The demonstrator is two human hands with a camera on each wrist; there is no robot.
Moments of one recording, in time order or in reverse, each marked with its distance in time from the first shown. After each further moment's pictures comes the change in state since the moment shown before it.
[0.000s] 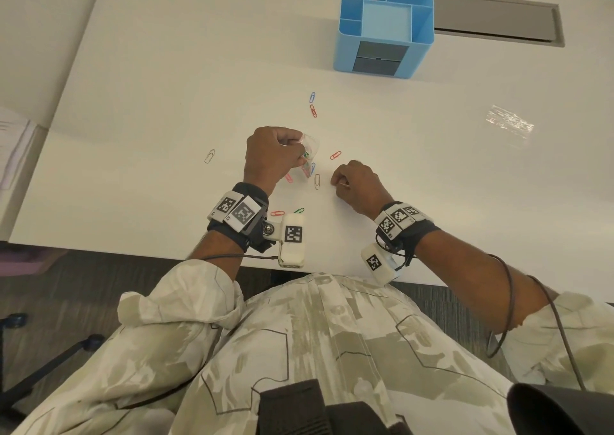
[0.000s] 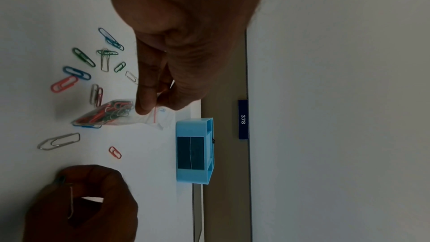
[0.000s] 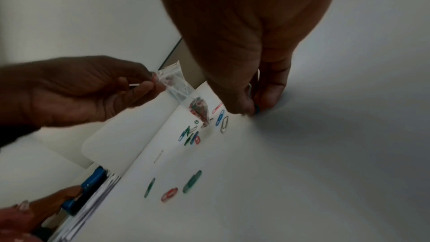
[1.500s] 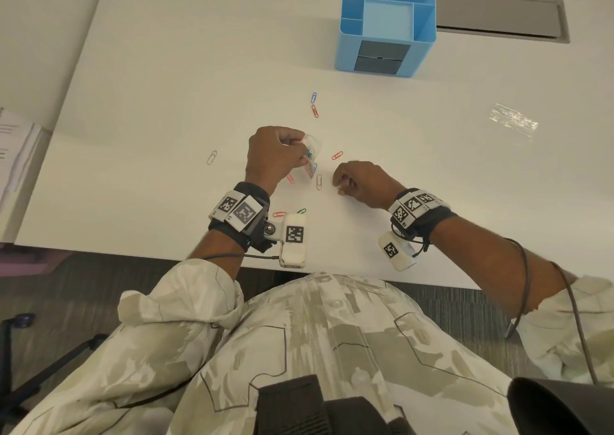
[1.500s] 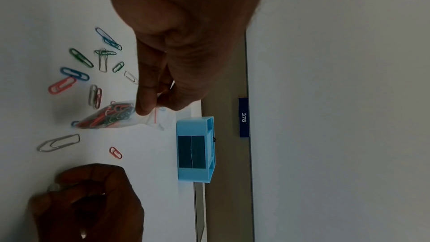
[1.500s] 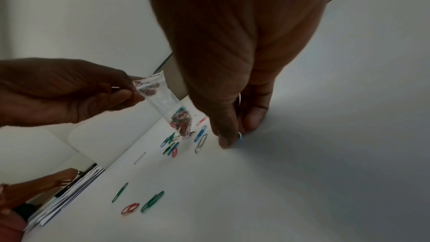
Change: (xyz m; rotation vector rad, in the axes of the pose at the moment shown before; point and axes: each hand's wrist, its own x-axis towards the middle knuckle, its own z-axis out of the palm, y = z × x) left_hand 0.001 0.003 -0.001 0.050 -0.016 0.001; right_hand 0.012 0.017 -0.020 -0.086 -0.167 -0.211
